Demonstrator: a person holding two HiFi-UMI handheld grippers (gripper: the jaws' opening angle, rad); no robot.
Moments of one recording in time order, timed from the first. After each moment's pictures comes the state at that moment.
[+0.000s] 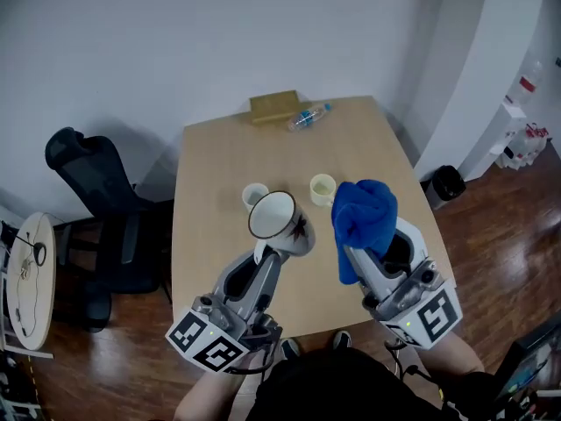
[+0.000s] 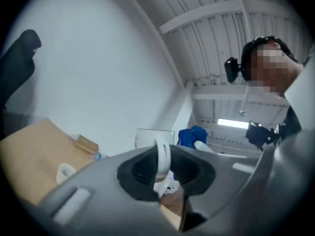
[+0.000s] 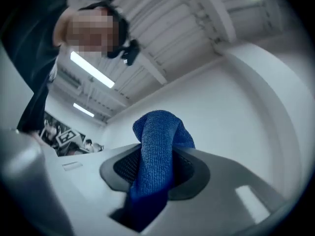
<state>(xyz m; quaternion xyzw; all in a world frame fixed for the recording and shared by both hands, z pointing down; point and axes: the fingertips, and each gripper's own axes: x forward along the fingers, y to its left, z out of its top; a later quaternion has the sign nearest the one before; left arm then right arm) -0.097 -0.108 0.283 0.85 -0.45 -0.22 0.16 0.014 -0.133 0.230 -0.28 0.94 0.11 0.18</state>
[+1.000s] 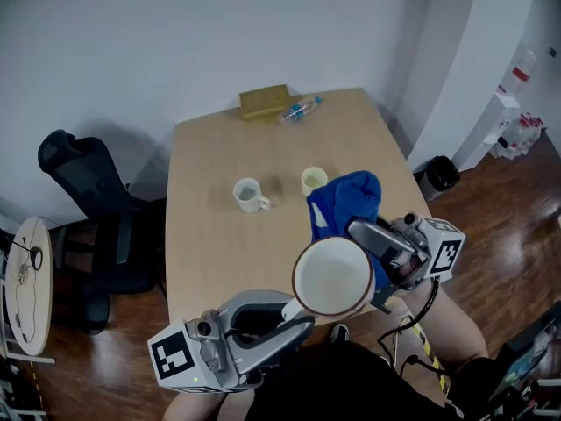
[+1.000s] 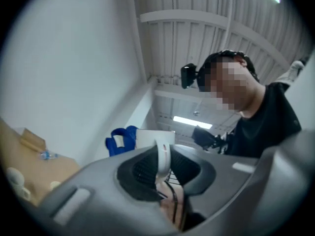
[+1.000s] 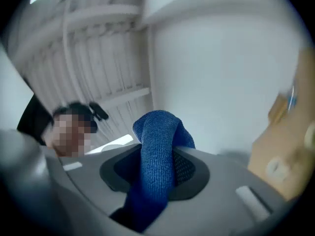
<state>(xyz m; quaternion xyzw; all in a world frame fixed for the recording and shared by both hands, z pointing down) -0.022 -0.027 0.219 0.95 -0.20 -0.21 0.11 0.019 -0.154 0.248 0.08 0.89 -0.34 0.29</state>
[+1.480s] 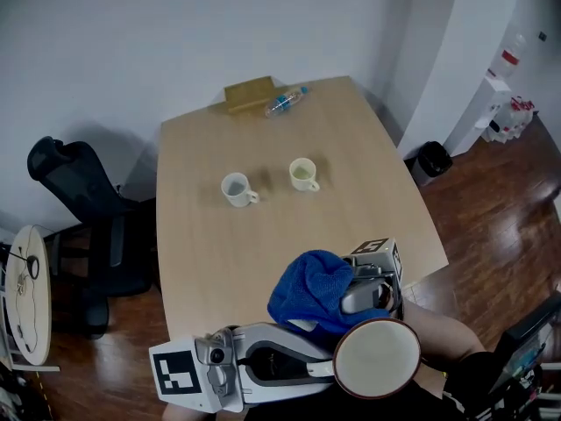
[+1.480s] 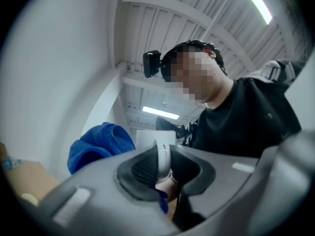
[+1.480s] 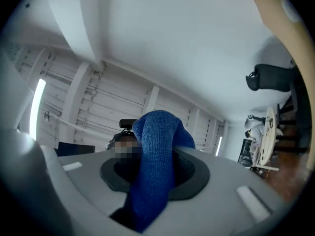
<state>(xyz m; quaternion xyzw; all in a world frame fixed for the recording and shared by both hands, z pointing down) 0.027 0.039 0.216 0.99 -0.01 -0.16 0.05 0.002 -0.045 0.248 0.44 0.64 -0.55 0.31</state>
